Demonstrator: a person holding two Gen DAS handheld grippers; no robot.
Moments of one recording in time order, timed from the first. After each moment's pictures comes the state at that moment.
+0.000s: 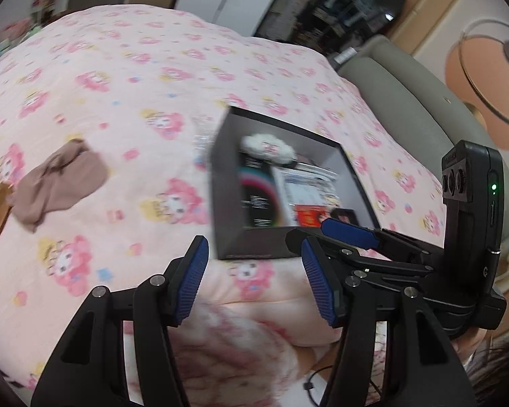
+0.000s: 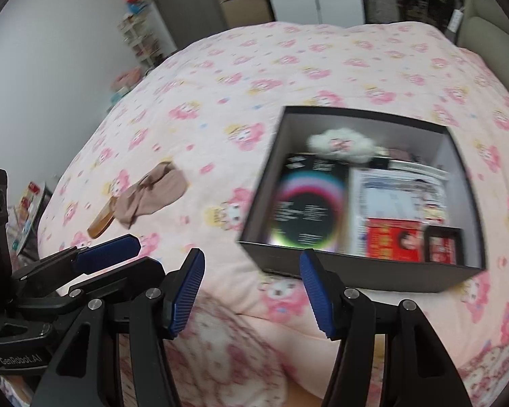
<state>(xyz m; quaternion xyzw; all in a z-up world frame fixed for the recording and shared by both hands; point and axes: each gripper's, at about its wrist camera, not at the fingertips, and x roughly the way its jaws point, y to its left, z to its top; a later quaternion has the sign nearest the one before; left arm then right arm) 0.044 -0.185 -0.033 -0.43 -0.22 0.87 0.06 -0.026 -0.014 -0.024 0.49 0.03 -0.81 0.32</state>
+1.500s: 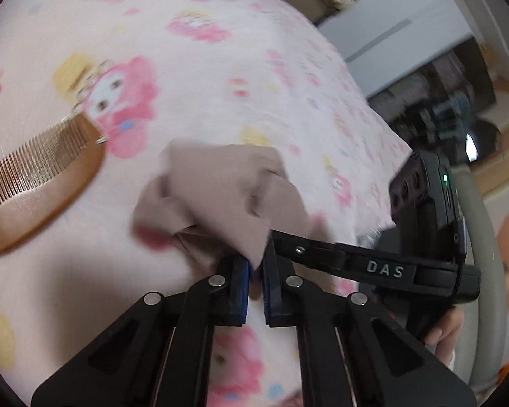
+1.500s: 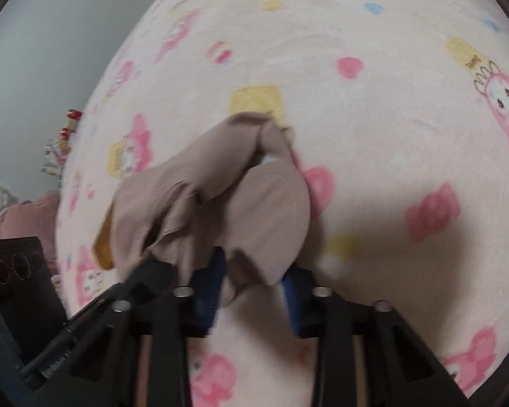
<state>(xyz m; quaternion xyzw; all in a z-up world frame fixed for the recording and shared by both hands) 0.022 -0.407 -0.174 -0.37 -0.42 0.82 -0.09 -0.121 -0.308 -0.191 0.65 0.06 -0.59 0.47</state>
